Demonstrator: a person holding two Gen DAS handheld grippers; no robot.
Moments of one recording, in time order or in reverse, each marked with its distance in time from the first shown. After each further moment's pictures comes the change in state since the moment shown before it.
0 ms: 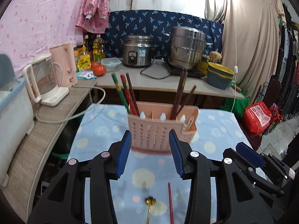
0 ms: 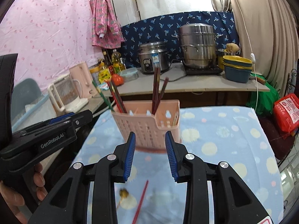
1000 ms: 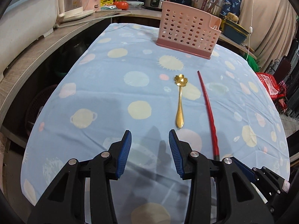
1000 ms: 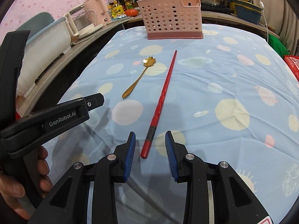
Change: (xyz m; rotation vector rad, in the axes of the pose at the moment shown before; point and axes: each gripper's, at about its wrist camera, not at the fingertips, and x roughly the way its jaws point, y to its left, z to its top) left arm -0.023 0.047 -0.217 -0.129 0.297 0.049; right arm -0.018 0.051 -0.217 -0.011 0.371 0.065
